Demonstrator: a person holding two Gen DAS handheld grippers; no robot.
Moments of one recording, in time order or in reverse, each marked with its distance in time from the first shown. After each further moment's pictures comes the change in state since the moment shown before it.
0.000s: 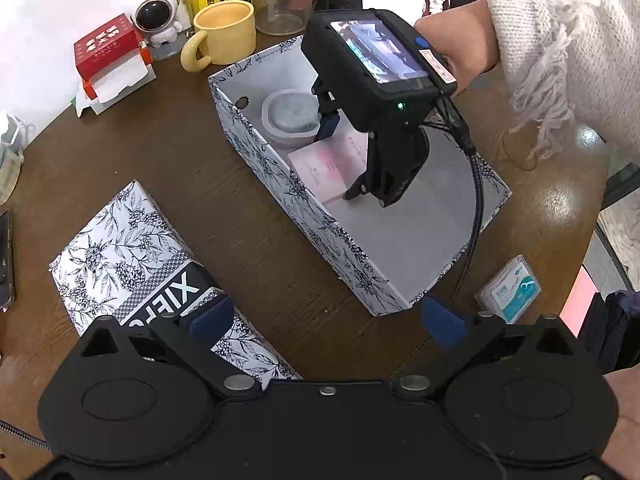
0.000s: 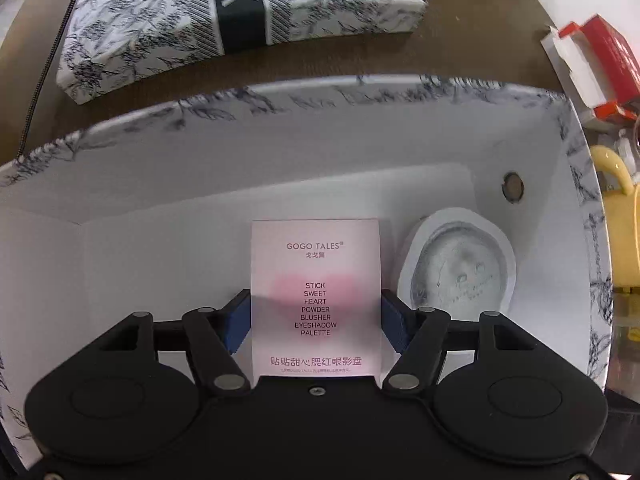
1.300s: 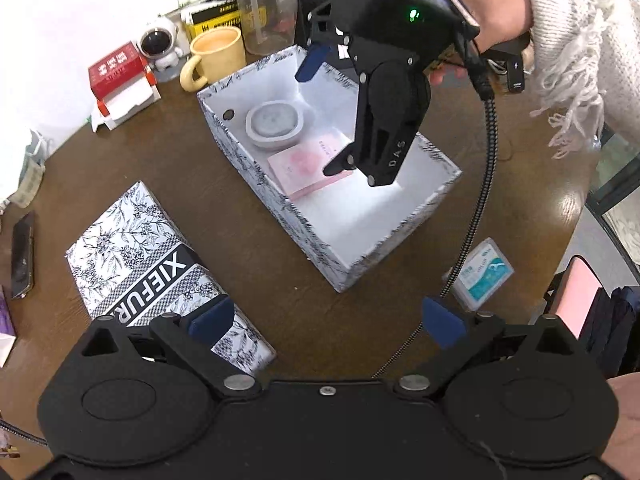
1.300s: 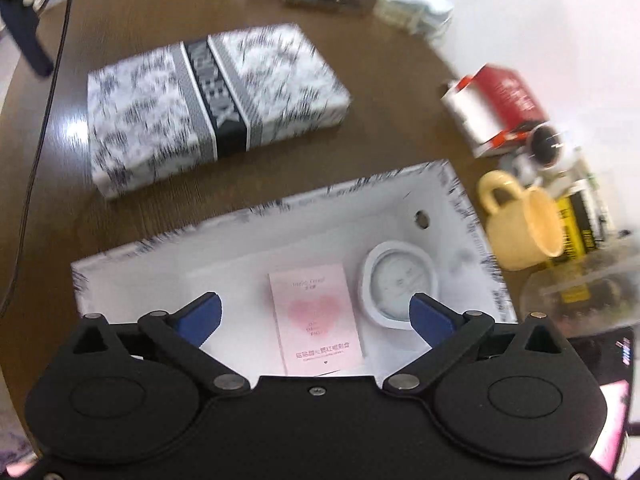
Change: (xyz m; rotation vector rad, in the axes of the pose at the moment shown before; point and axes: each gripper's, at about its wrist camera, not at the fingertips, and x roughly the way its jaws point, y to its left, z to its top) left arm -0.043 -0.062 -0.041 0.022 -0.075 0.075; right arm -0.114 0.037 -0.006 0.168 -0.244 -0.206
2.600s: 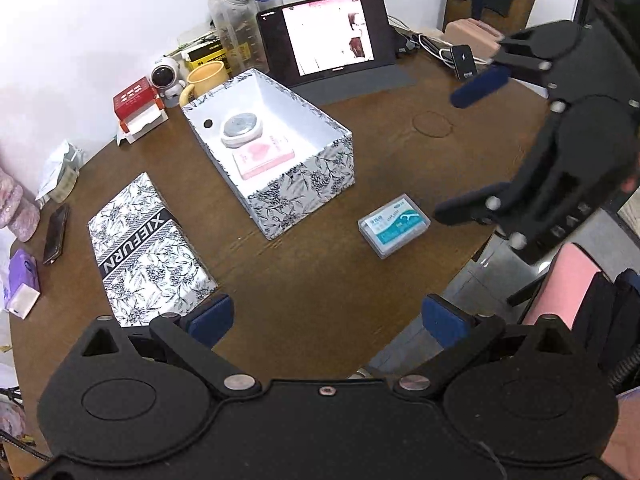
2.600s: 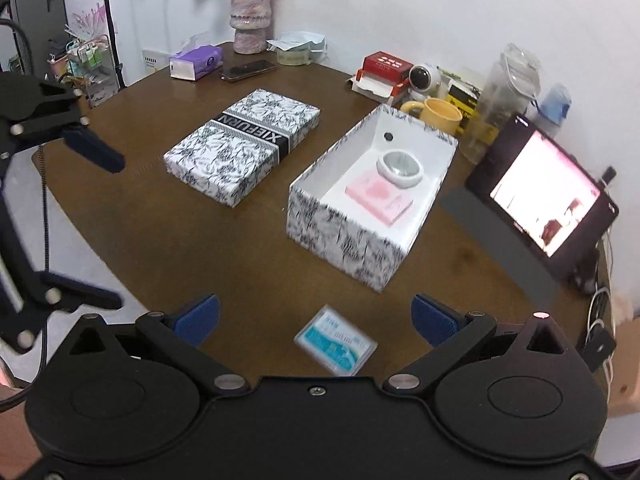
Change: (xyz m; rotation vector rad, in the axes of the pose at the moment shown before) left arm -0.061 -0.143 -0.097 0.038 -0.109 0.138; right arm -0.179 0.198 -0.122 0.580 -0.126 -0.138
